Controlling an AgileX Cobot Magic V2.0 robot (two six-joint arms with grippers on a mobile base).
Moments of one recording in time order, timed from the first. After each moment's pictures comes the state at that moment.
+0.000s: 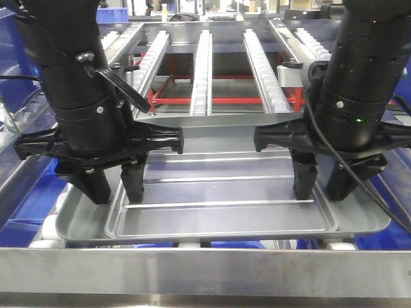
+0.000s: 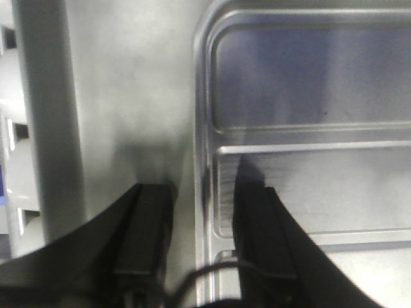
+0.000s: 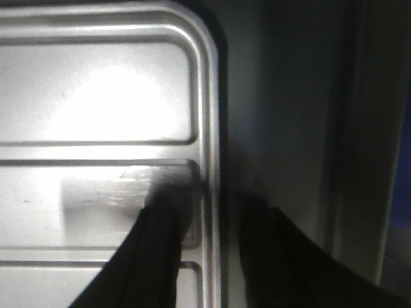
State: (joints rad) left arm -0.70 1.78 -1.11 0.19 0.61 -0.76; right arm 0.47 1.73 -1.01 -0.18 0.58 0.67
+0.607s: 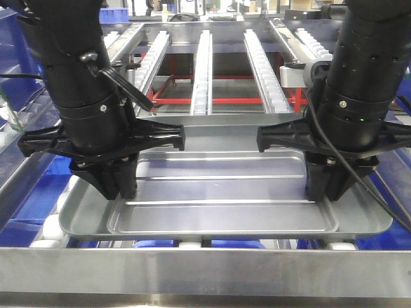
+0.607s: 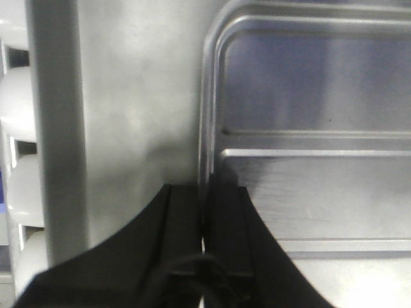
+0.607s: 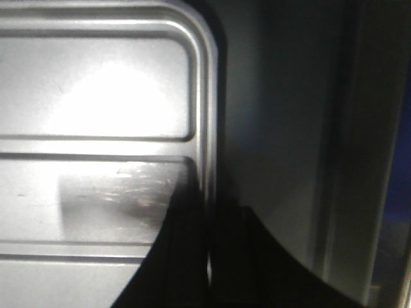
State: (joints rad) left arm -0.70 1.80 -1.13 0.20 0.61 -0.77; right arm 0.47 1.73 -1.01 -0.18 0.60 0.67
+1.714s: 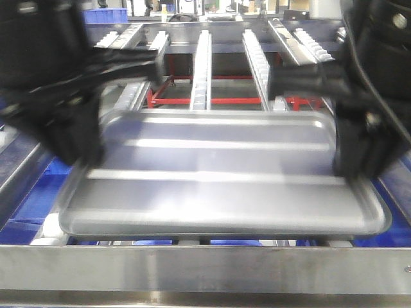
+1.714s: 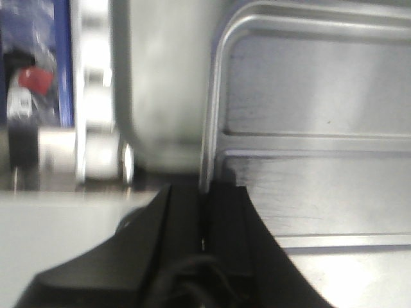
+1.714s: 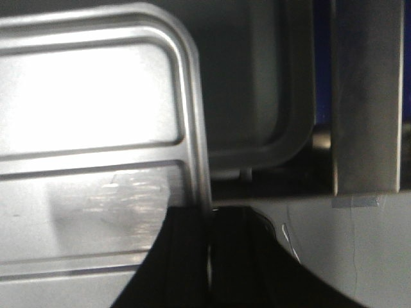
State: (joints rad) left arm -0.86 1.42 -0.98 0.21 0.83 -0.93; right arm 0.74 1.38 -0.90 -0.30 0.85 1.07
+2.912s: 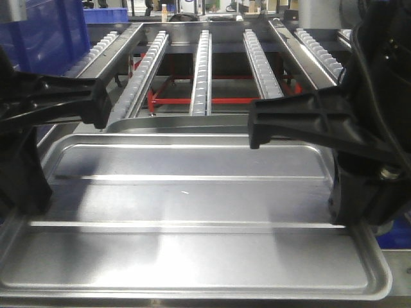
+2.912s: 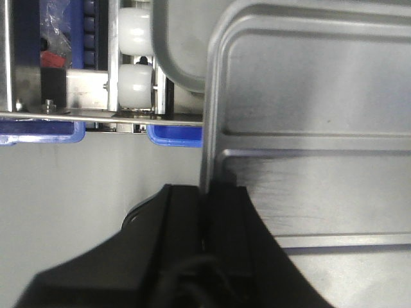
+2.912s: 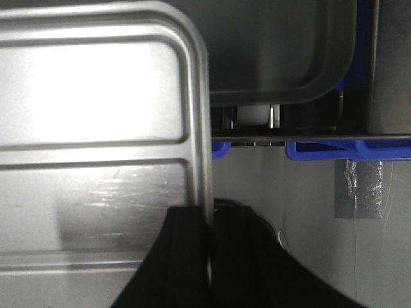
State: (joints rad) left arm -1.00 1.26 -0.80 0.32 0.83 -1.12; right arm 0.98 1.31 -0.81 -0.42 0.88 1.32
